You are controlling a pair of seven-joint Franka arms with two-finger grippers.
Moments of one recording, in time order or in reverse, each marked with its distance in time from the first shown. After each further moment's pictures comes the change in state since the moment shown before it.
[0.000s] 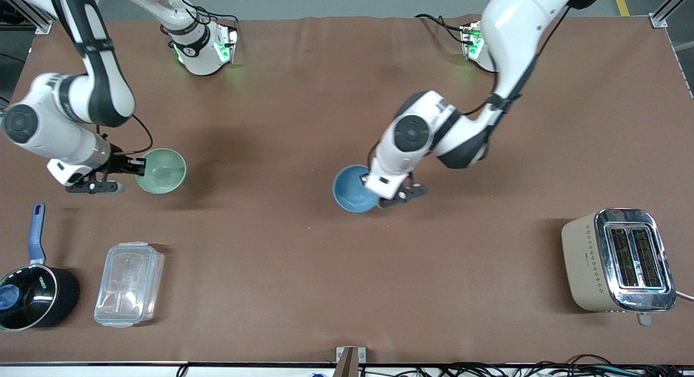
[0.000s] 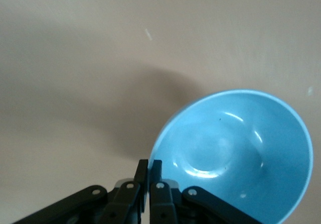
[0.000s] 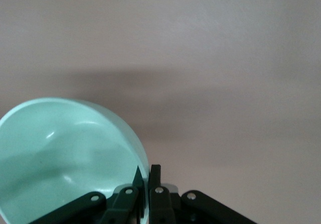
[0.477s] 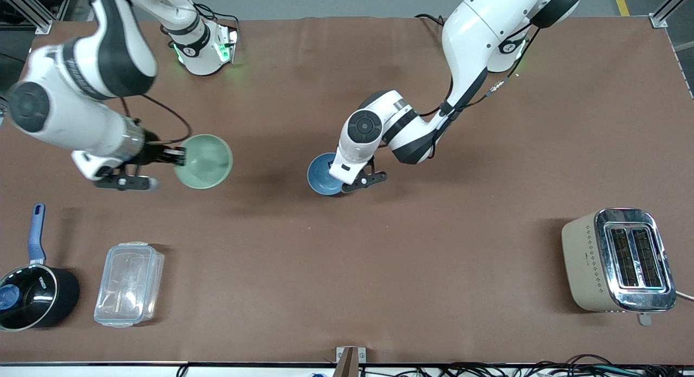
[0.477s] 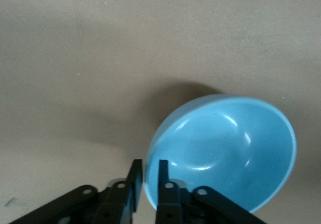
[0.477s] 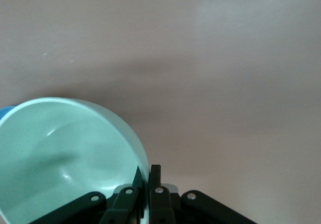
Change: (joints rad) left arm -0.100 0.114 0.004 0.044 0.000 0.063 -0.074; right arm 0.172 0.046 0.127 0.238 0.156 -0.205 0.348
